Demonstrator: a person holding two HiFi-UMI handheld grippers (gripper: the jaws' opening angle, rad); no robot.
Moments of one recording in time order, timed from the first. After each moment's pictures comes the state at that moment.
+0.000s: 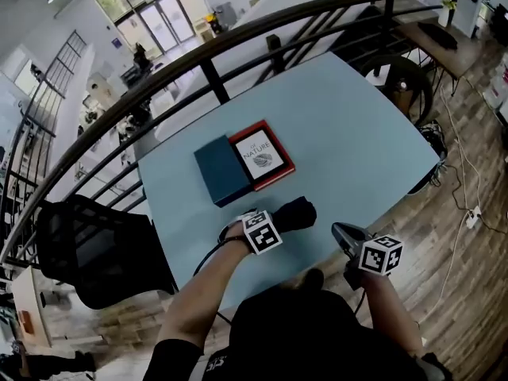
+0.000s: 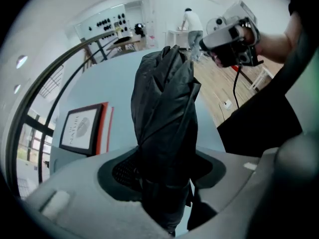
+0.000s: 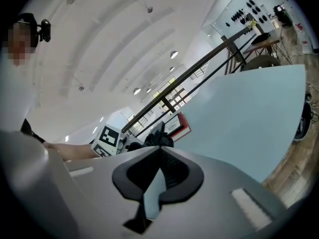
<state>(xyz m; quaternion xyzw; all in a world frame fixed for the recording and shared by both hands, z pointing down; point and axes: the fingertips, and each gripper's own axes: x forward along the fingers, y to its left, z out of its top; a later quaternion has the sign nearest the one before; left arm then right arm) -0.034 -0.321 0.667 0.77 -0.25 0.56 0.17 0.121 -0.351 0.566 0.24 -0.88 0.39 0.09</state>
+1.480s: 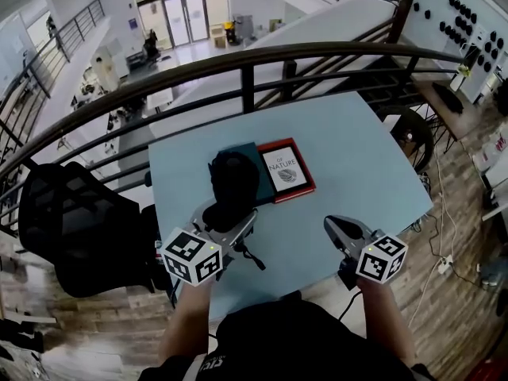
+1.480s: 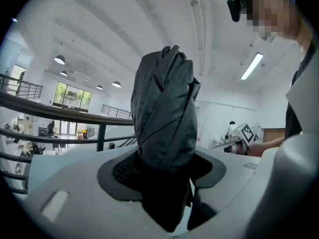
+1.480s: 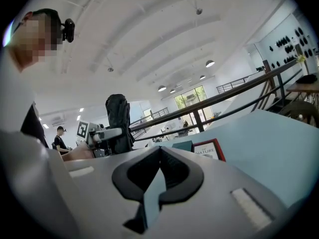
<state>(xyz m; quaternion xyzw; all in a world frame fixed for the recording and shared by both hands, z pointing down) -0.215 -0.277 0.397 0.81 -0.57 -0.02 0.14 -0.034 -0.332 0.428 0.17 -0.96 0.22 0.09</state>
